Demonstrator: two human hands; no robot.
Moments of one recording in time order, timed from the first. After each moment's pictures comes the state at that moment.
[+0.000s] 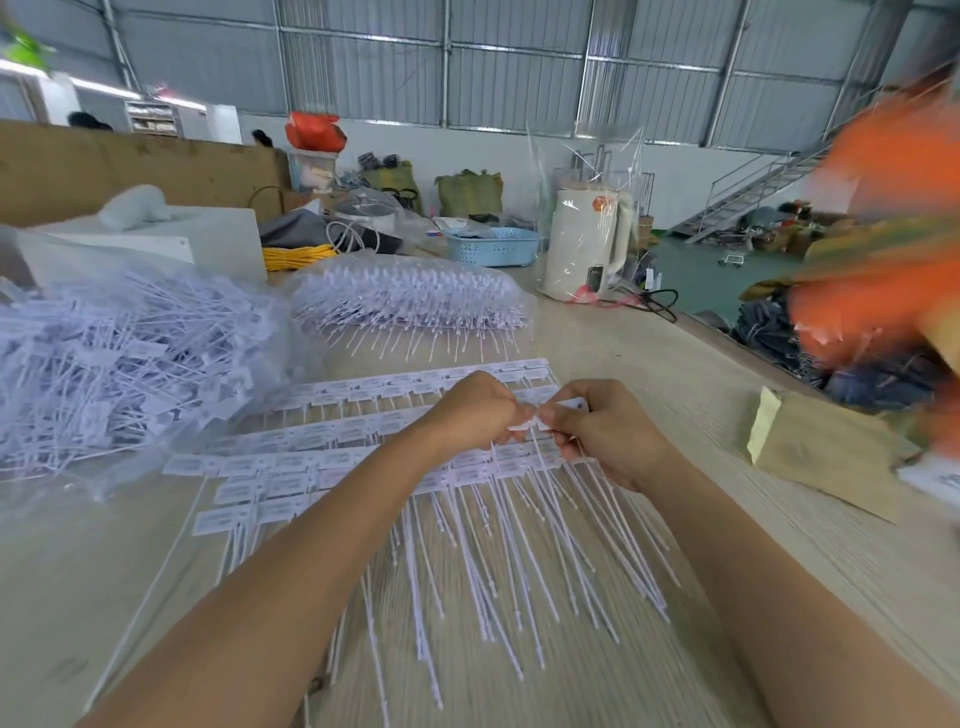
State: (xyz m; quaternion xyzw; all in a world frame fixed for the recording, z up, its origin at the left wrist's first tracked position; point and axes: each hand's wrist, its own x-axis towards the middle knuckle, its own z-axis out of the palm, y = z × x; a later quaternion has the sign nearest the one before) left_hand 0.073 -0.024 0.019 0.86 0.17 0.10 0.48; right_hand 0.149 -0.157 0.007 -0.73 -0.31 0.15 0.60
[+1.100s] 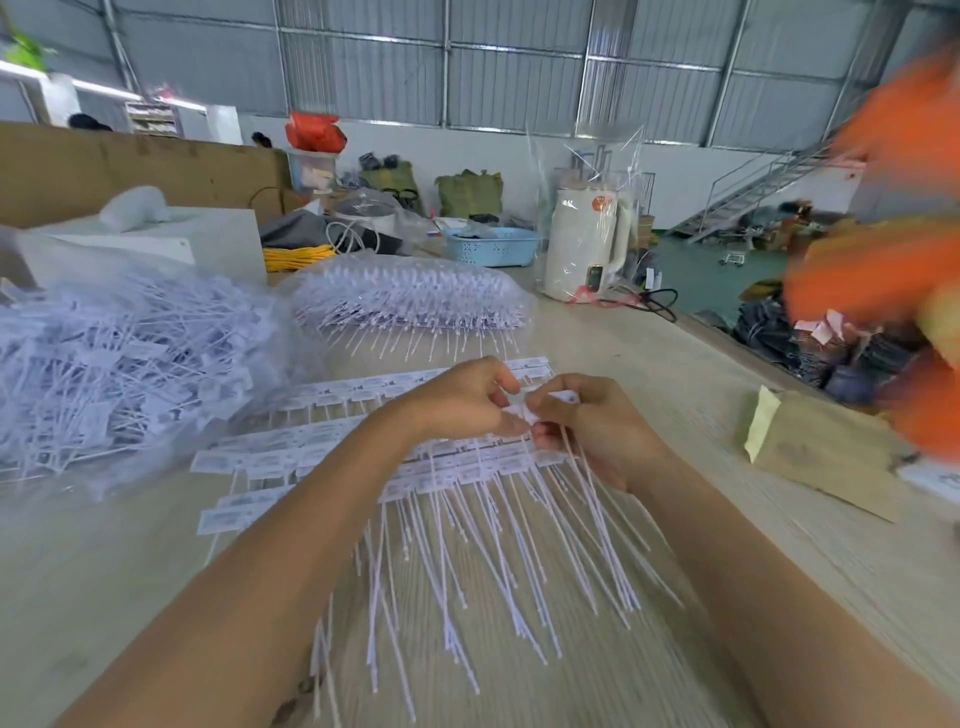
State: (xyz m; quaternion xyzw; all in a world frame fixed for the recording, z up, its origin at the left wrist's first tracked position) left_hand 0.063 -0.010 0.034 0.92 0.10 0.05 0.39; right_hand 0.139 -0.152 0.012 -0.65 -0.29 0.21 0.67
